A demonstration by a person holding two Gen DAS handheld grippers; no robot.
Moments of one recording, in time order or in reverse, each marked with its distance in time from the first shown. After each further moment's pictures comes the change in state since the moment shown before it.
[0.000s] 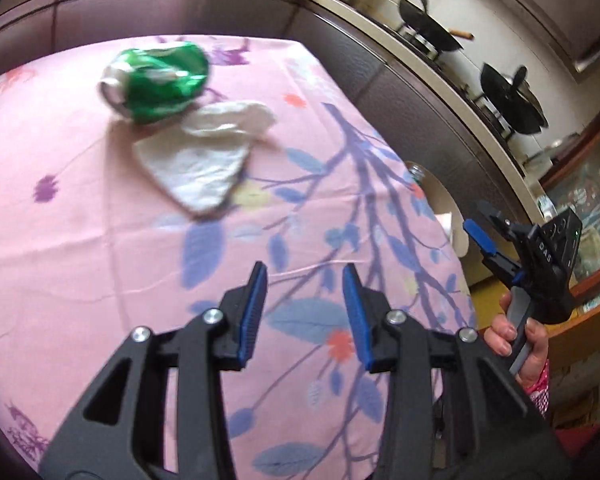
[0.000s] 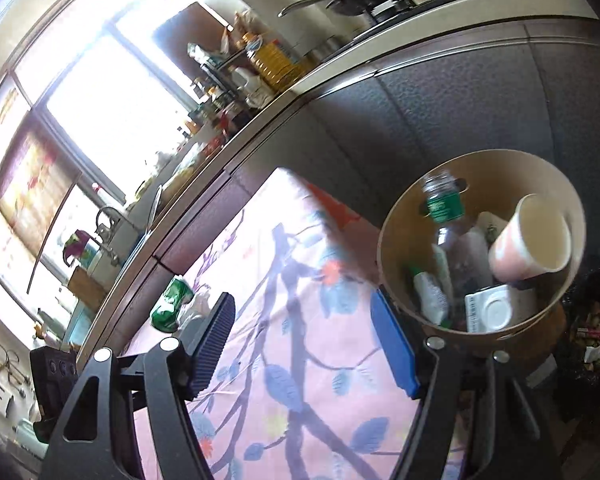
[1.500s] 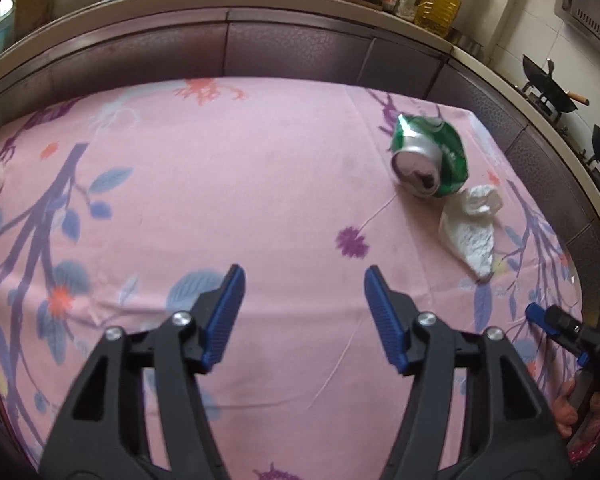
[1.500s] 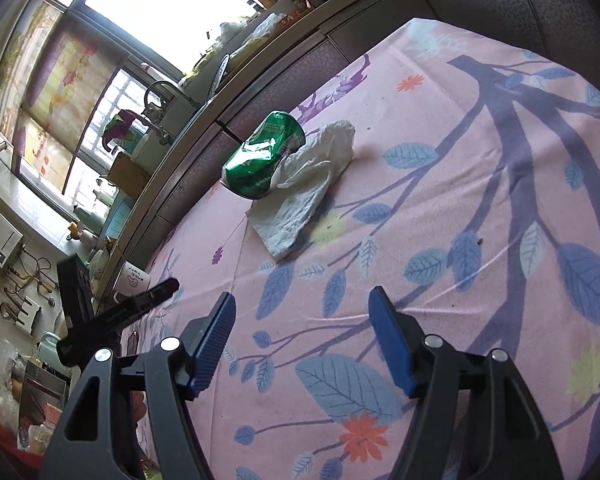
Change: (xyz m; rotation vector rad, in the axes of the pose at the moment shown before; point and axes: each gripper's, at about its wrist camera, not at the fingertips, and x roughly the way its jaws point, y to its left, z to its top) left arm -0.067 0.138 0.034 -0.060 -0.154 0.370; right arm 0.113 0.116 -0.080 -0.098 0.359 0.179
